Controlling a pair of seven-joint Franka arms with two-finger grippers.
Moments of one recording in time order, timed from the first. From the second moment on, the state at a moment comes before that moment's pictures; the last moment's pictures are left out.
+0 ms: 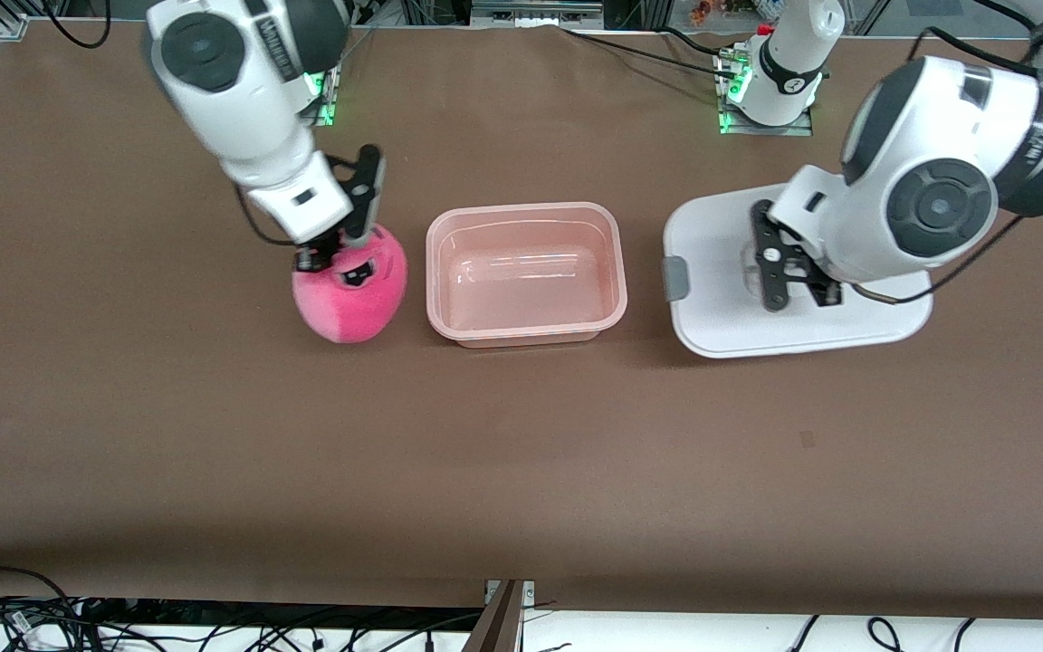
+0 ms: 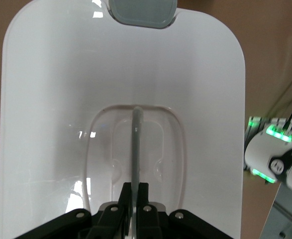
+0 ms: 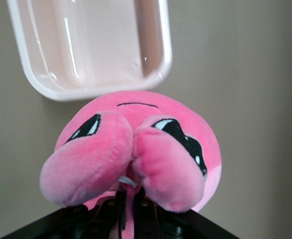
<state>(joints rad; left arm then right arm) -0.07 0.35 -0.23 -1.38 0.19 1.36 1.19 0.37 0.13 0.21 -1.76 -0.10 1.94 -0.97</state>
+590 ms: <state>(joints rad) 0.00 0.38 -0.24 -1.38 0.26 1.36 1.33 0.67 0.34 0.21 -1.61 -0.24 1.86 -0.80</state>
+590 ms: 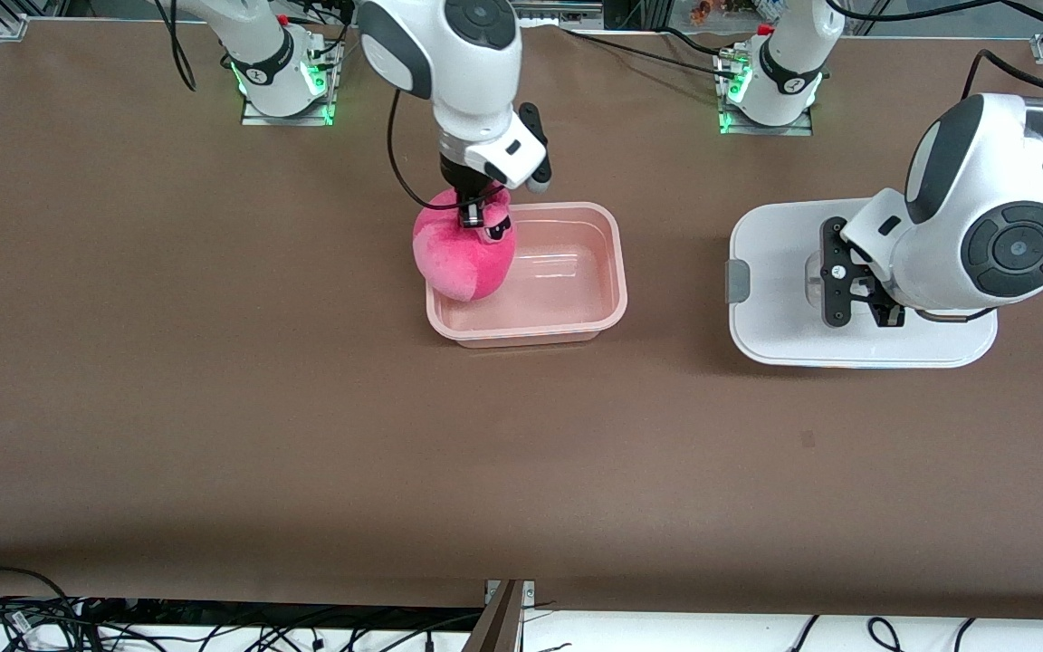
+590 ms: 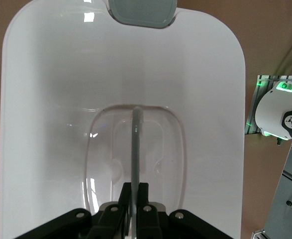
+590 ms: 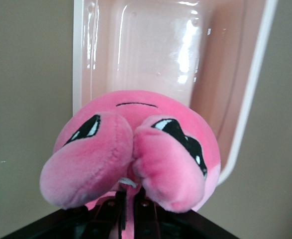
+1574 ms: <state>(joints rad) 0.01 0.39 -0.24 -1.38 0.26 1.36 1.34 0.69 0.70 0.21 -1.36 -0.37 1.90 -0.69</state>
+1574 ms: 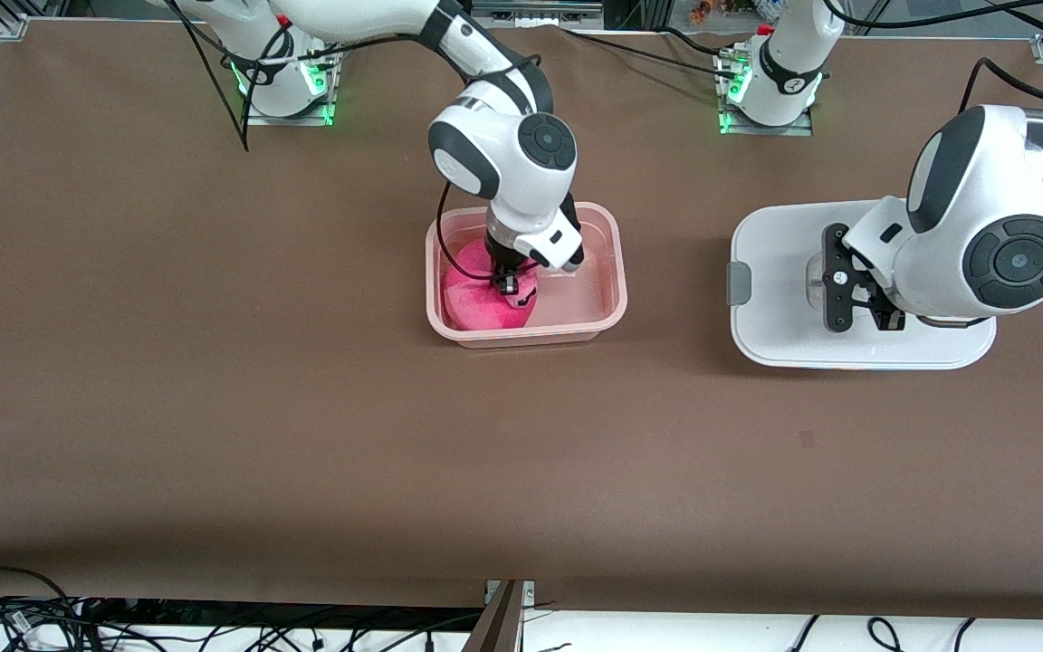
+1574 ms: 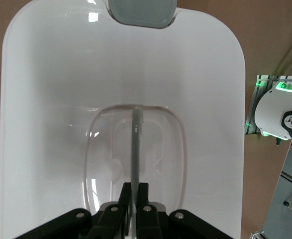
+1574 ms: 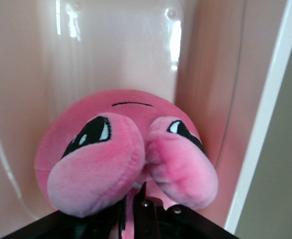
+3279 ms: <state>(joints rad) -0.25 0.44 -0.27 -1.36 0.01 1.54 1.12 0.35 0.32 0.01 -1.27 -0.04 1.61 -0.31</state>
